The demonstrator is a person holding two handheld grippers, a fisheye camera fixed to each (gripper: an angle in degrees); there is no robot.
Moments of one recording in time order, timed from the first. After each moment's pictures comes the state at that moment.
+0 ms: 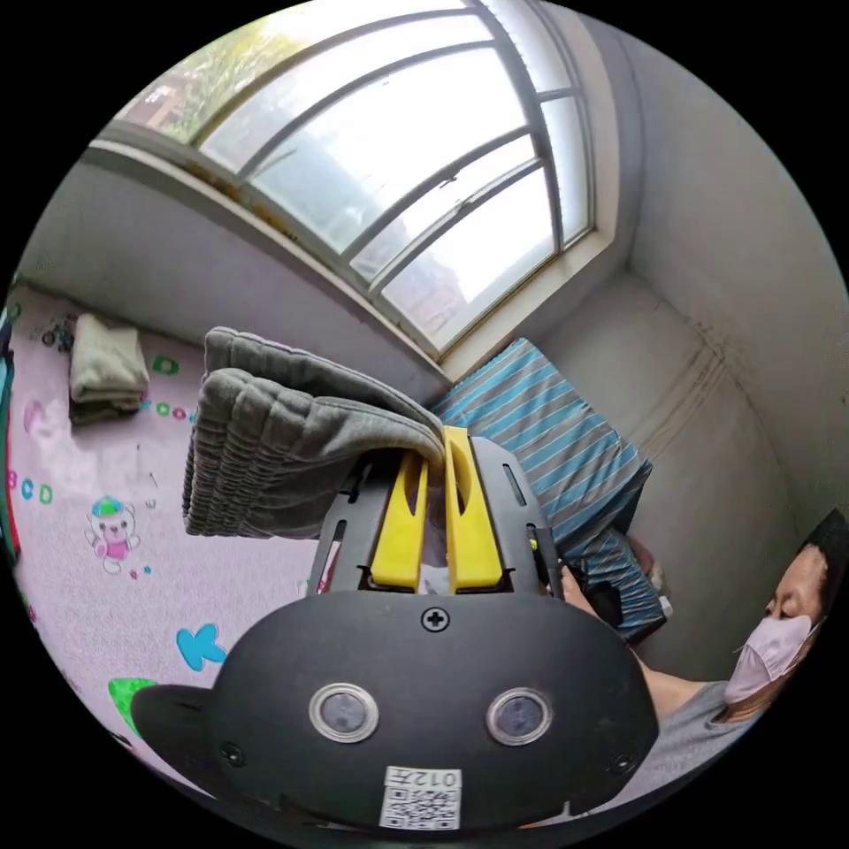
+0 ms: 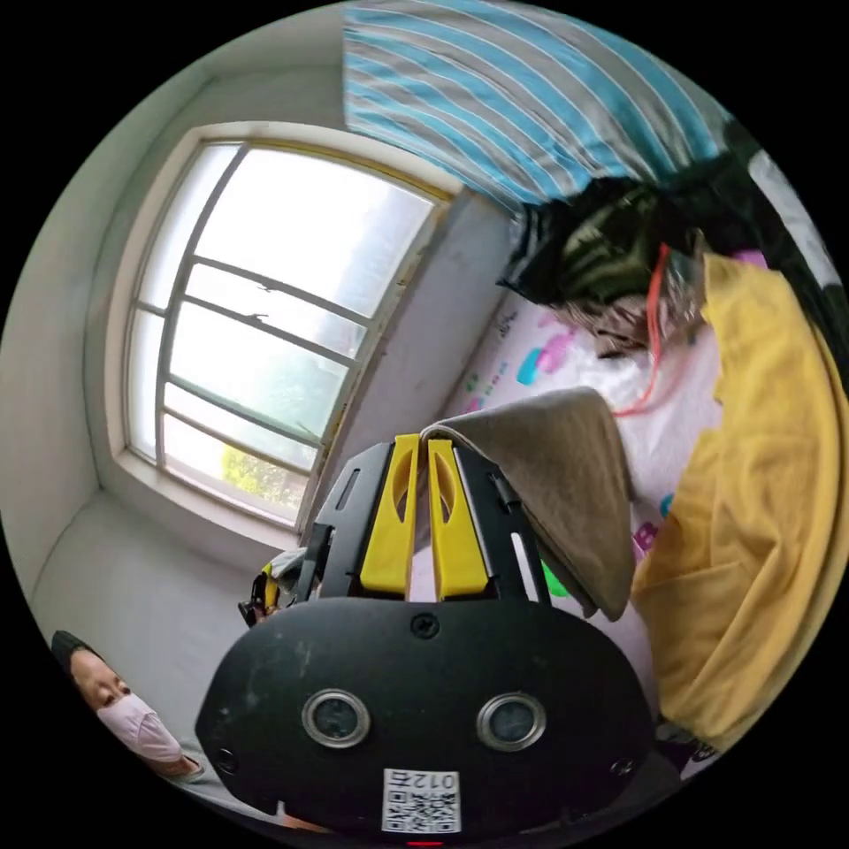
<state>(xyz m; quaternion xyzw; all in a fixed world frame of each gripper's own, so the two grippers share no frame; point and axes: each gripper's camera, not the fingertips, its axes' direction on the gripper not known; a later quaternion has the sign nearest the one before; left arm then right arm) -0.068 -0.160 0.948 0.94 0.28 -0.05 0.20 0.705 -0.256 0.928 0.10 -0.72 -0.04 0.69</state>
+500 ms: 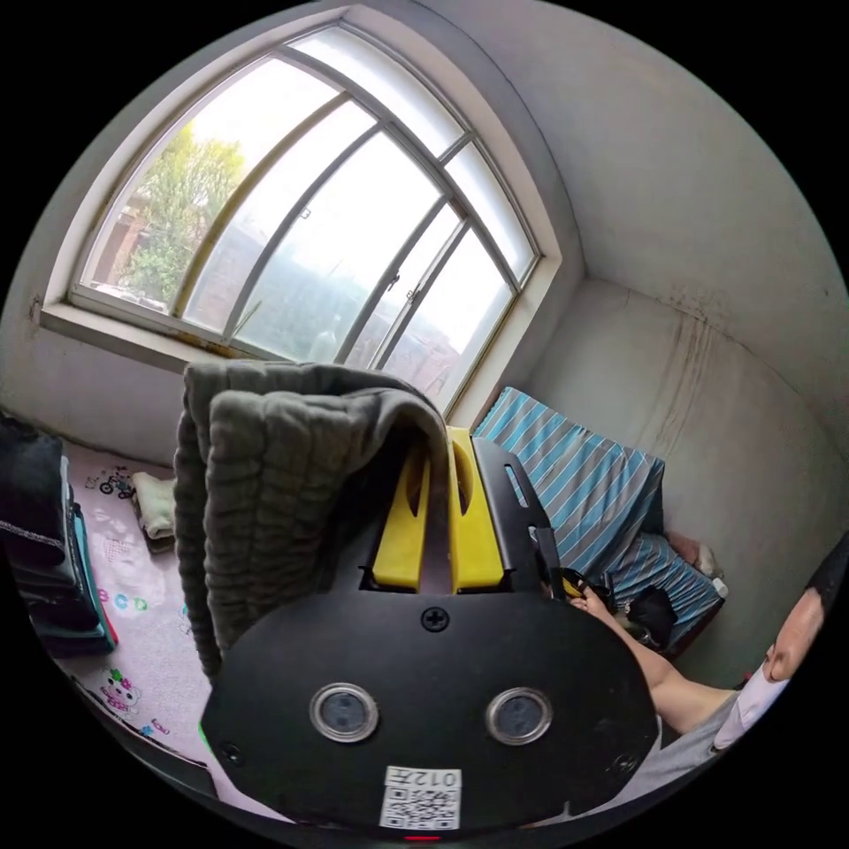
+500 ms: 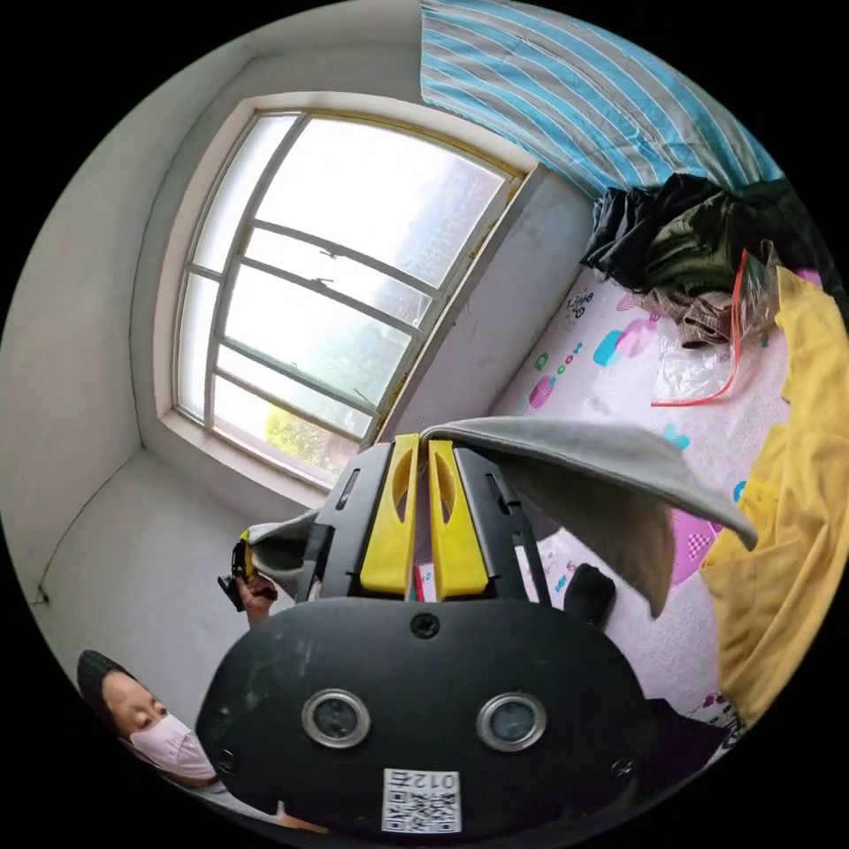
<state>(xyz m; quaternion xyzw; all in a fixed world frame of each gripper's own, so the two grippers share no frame) 0.059 0.049 1.095 0.98 0.14 -0.10 0.12 0.706 -0.189 0.857 0.10 -0.76 -0.10 0.63</state>
